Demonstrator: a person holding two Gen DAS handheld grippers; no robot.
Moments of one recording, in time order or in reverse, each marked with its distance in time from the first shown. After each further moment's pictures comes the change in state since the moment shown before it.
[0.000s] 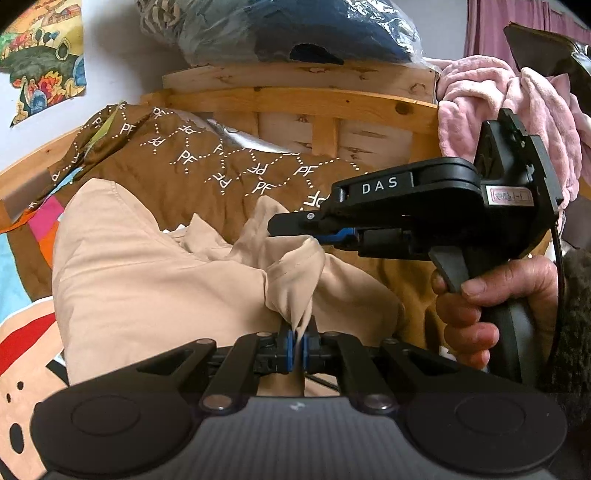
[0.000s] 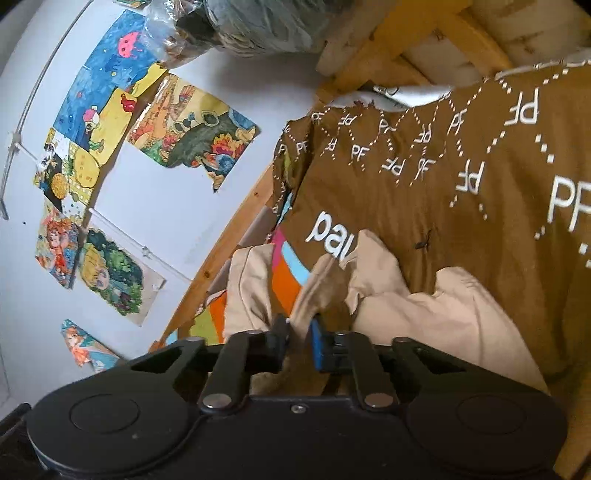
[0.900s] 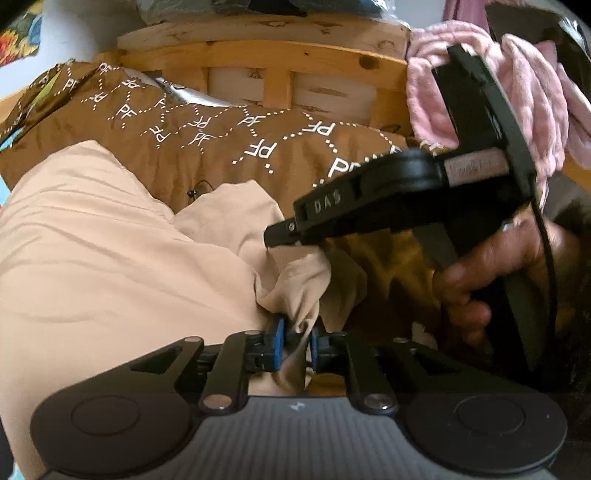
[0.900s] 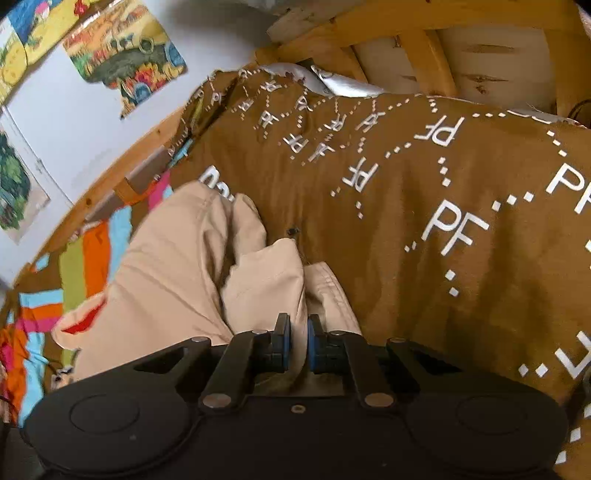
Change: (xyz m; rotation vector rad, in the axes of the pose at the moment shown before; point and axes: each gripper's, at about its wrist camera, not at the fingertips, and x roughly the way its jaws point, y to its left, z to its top) left arm 0.061 -0.017 -0.030 -0.023 0.055 -0.169; right arm 0.008 -0.019 -0.005 -0.259 0.126 -0.440
